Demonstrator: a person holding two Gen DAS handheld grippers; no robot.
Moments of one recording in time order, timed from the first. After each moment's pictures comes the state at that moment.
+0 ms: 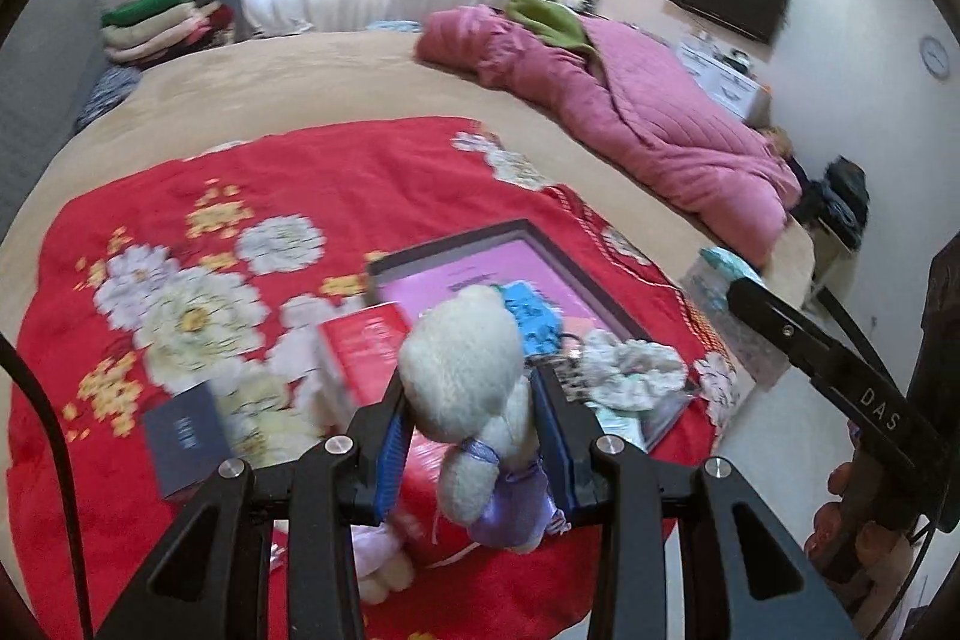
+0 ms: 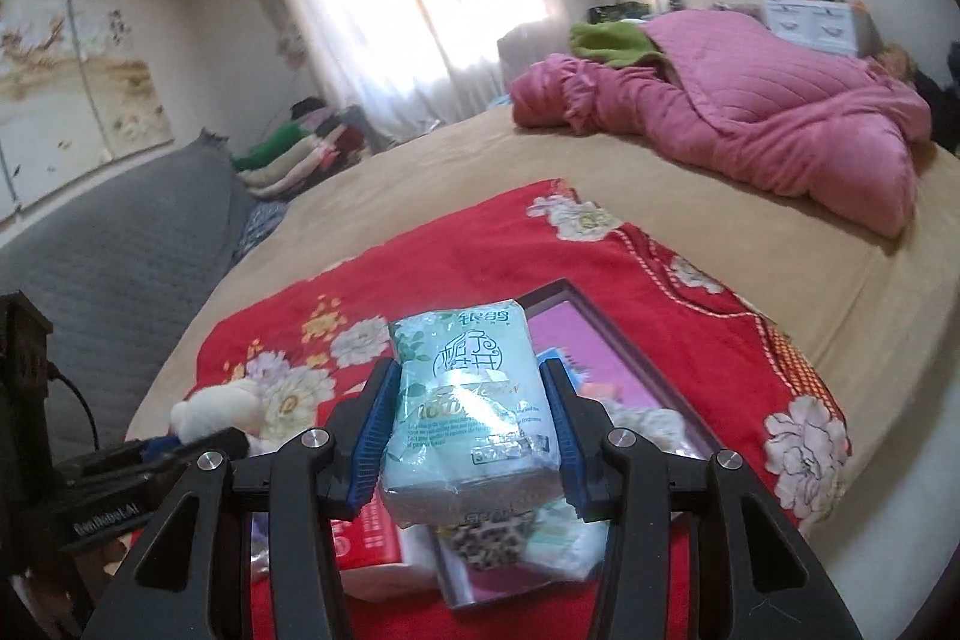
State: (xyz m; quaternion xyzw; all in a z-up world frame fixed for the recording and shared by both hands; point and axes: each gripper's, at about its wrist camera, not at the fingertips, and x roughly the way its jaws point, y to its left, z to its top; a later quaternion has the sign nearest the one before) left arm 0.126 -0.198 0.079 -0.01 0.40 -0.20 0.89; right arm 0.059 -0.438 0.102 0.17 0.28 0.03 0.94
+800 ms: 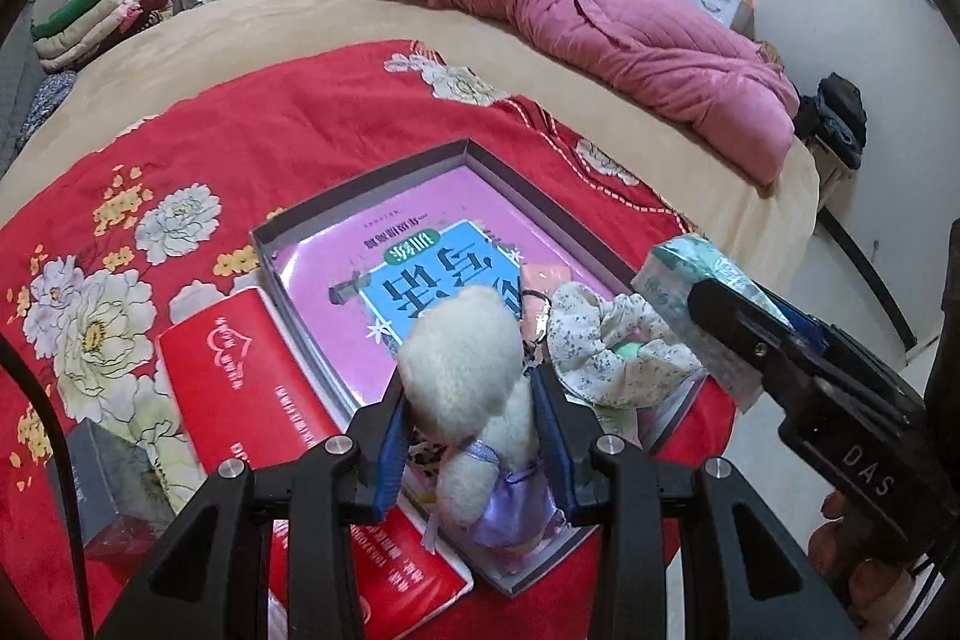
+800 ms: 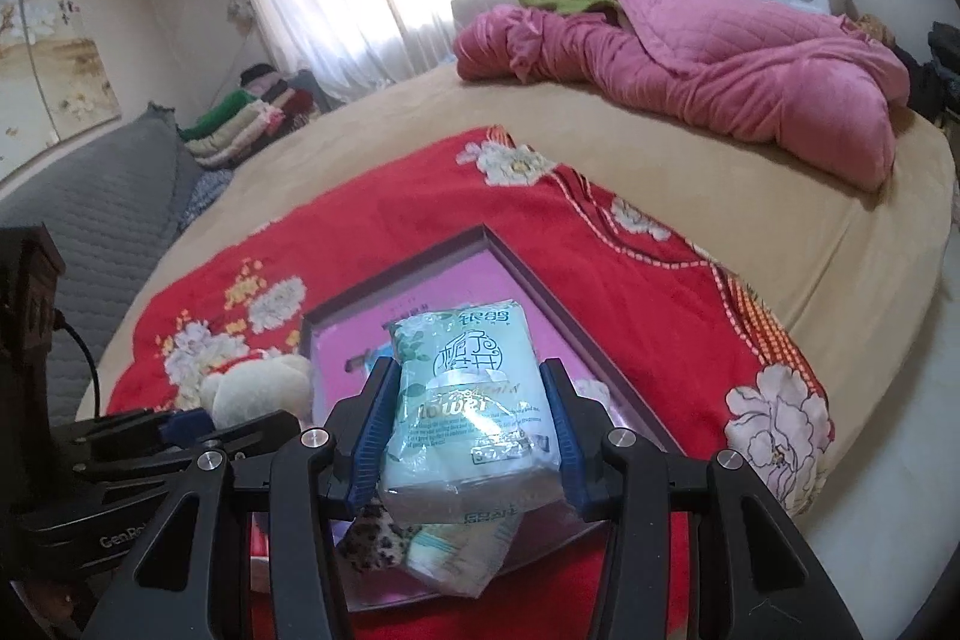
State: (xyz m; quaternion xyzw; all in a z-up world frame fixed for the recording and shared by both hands) left arm 0.173 -0.281 0.013 0.05 0.47 -0.23 0.85; right arm 0.097 -0.469 0.035 0.16 0.35 0.00 0.92
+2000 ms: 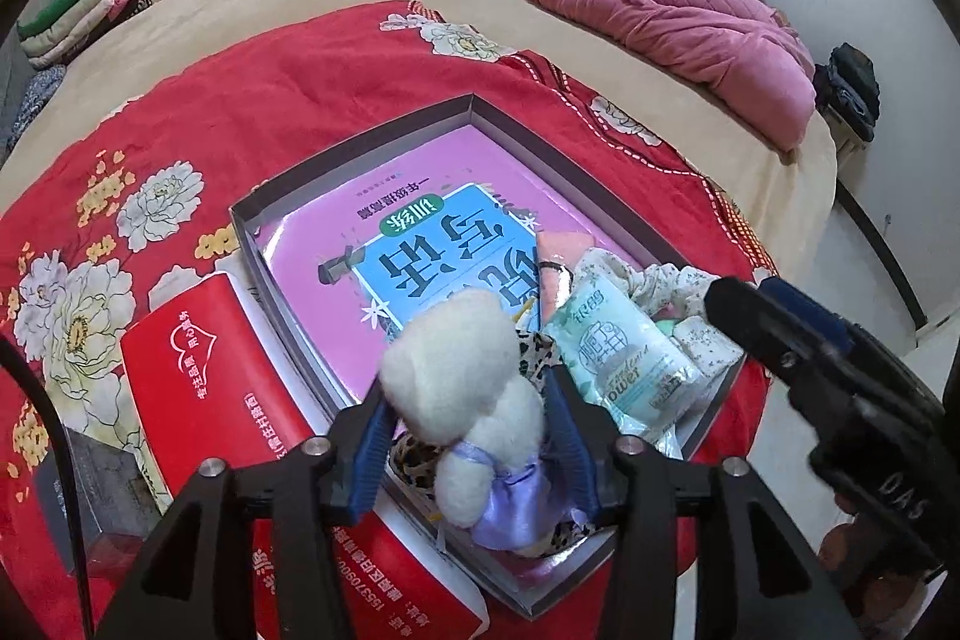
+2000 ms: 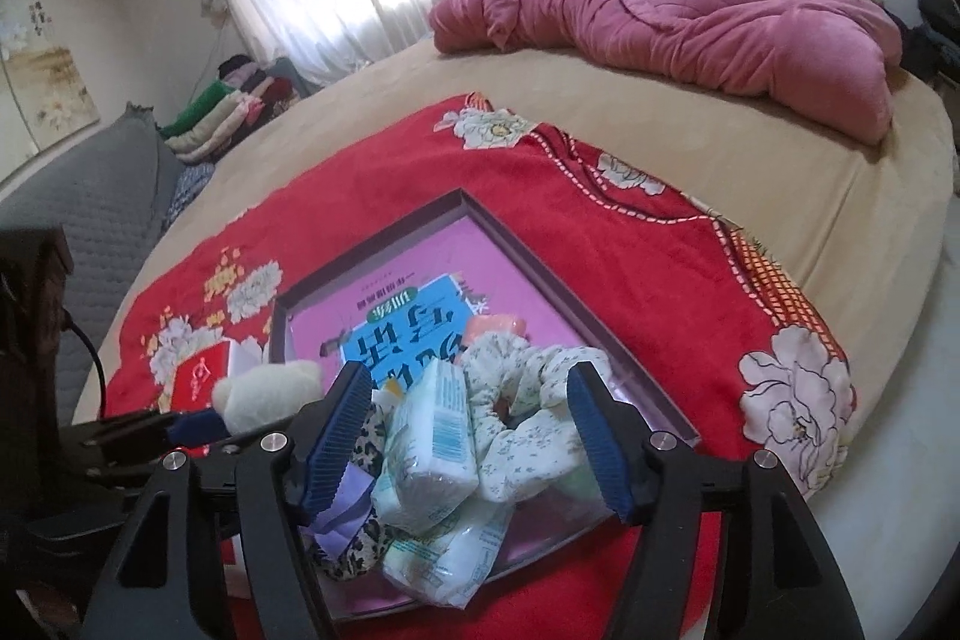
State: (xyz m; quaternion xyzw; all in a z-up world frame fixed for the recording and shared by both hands) left arm 0.191 -0.292 -0.015 0.07 0.50 -0.22 0.83; right arm 0.106 -0.476 0.013 0.19 0.37 -0.02 0.91
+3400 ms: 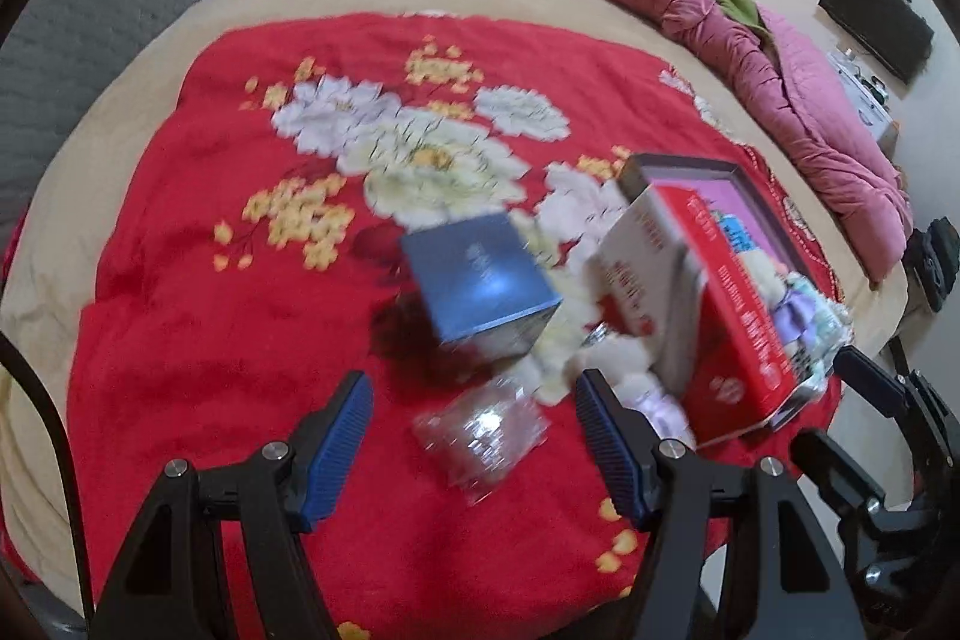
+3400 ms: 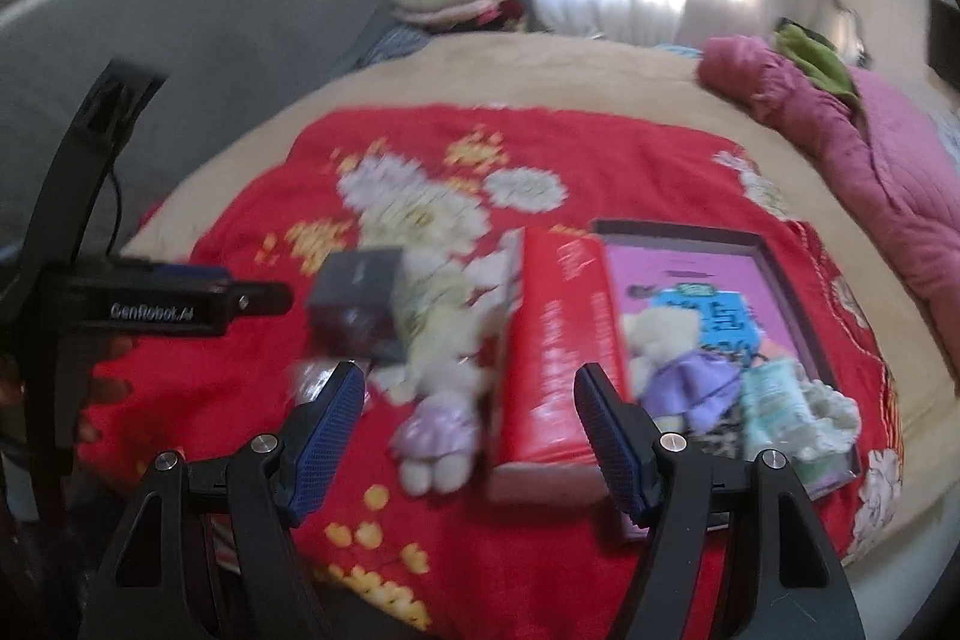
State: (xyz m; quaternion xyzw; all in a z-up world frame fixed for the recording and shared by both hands) left arm 0.111 -0.007 0.004 -0.07 0.51 -0.05 0.86; right arm 0.046 -0.228 0.048 -0.07 0.39 0.19 0.90
